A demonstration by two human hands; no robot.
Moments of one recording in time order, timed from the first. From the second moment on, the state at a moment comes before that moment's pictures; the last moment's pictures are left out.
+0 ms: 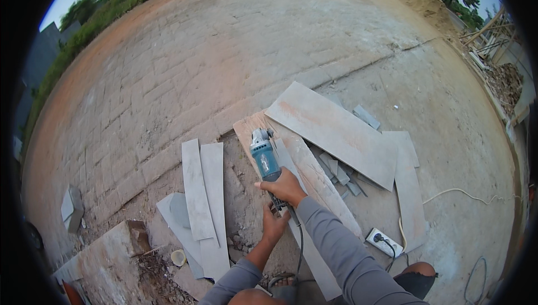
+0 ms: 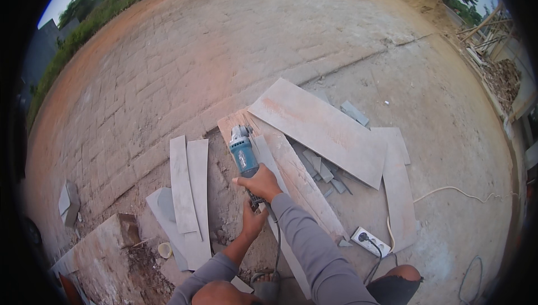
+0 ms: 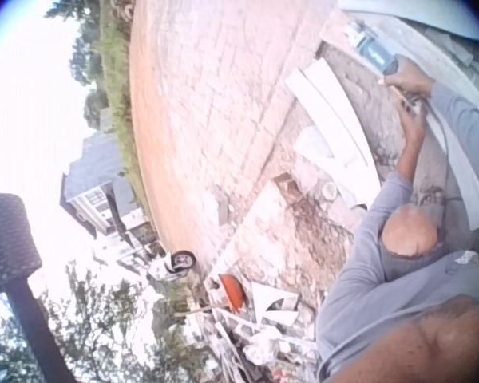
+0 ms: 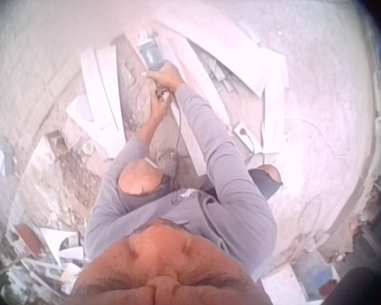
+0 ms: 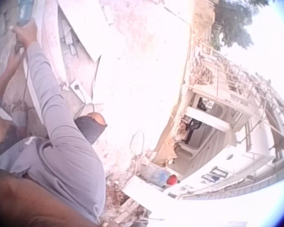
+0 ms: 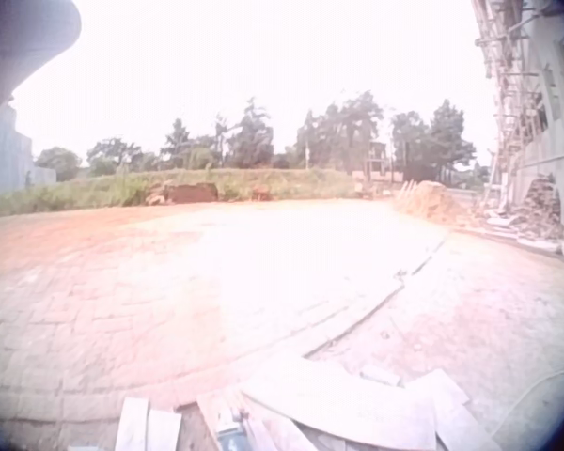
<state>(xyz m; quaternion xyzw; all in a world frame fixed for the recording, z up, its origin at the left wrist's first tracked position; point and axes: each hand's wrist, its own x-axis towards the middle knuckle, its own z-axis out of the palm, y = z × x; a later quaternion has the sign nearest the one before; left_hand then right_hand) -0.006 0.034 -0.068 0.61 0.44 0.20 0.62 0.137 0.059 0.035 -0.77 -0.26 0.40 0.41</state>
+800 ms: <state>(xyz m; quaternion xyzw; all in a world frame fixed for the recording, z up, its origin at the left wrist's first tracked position) -0.009 0.034 -0.065 0.60 0.45 0.20 0.63 0.148 0.079 0.027 -0.76 -0.28 0.45 0.39</state>
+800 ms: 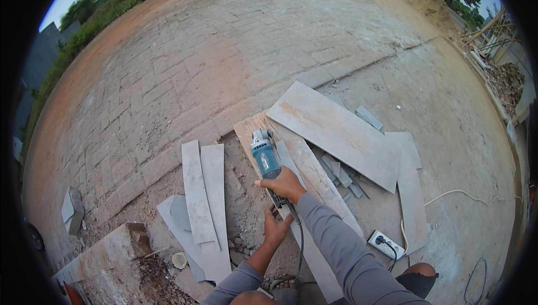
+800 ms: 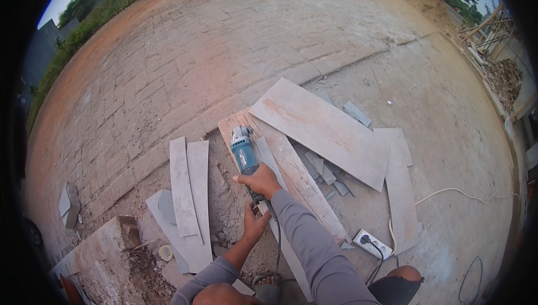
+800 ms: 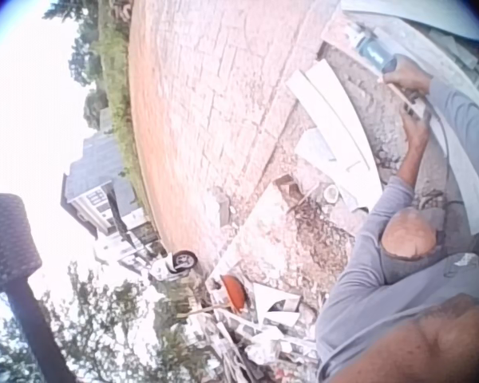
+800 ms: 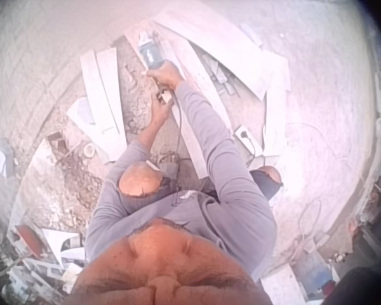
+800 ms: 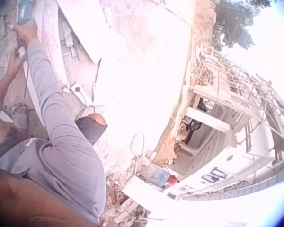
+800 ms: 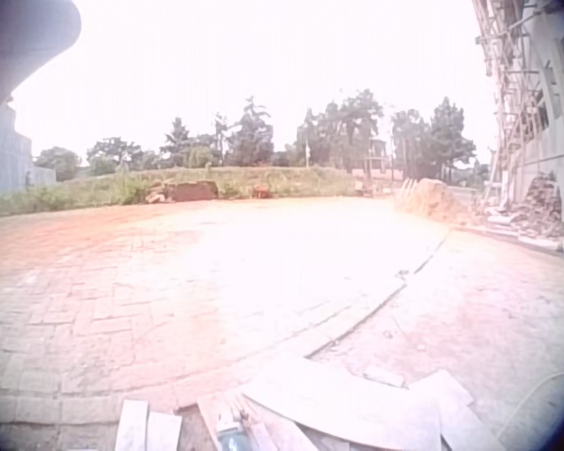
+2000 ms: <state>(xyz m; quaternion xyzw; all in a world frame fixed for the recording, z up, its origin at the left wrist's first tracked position) -0.005 0.033 -0.062 0.60 0.46 0.19 0.62 0.148 0.070 0.041 -0.77 -0.26 0.46 0.37</state>
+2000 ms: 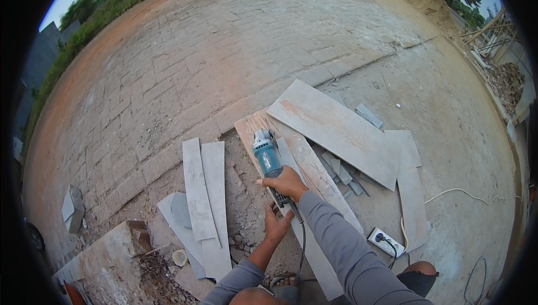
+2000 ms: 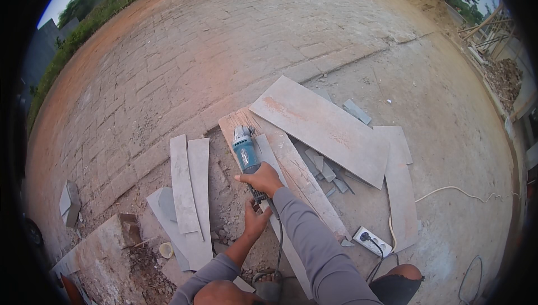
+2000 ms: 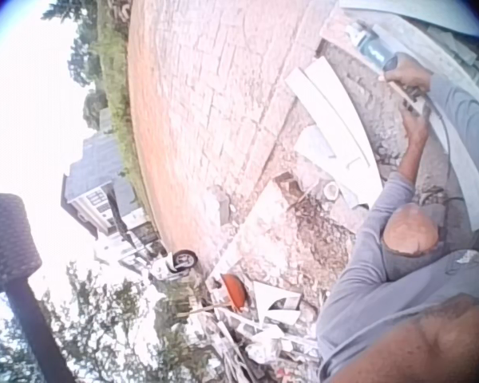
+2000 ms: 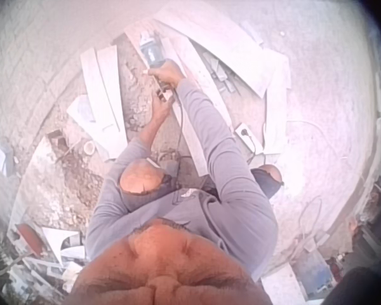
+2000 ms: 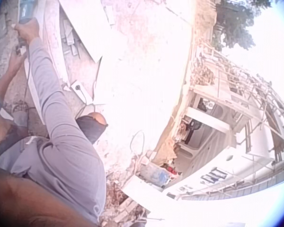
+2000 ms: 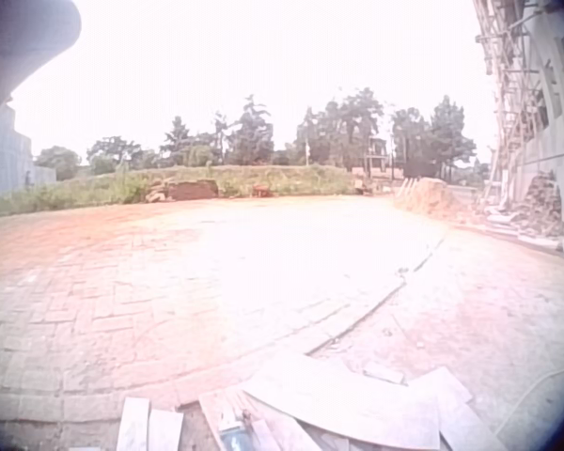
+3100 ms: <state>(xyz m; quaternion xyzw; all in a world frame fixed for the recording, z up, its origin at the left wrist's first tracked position) -0.006 0.033 -0.064 0.61 0.46 0.20 0.61 0.143 0.058 0.042 -0.77 -0.27 0.46 0.37</state>
